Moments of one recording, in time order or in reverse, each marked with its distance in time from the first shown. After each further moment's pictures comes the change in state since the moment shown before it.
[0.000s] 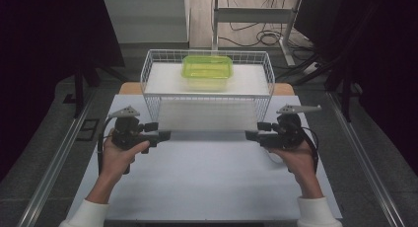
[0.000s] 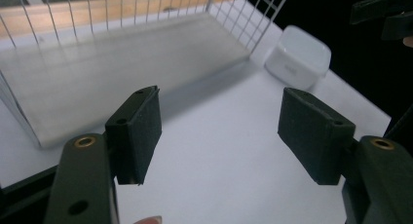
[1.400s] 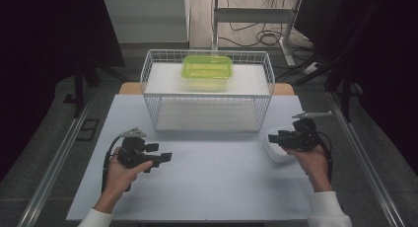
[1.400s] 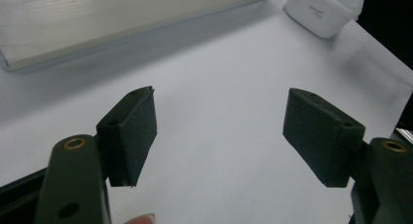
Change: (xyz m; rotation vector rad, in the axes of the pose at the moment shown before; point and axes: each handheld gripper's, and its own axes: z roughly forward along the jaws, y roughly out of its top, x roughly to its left) left arm 0.012 -0.048 0.023 0.113 0.007 -0.030; right arm -0.072 -0.031 -0.006 0.118 -0.218 0.126
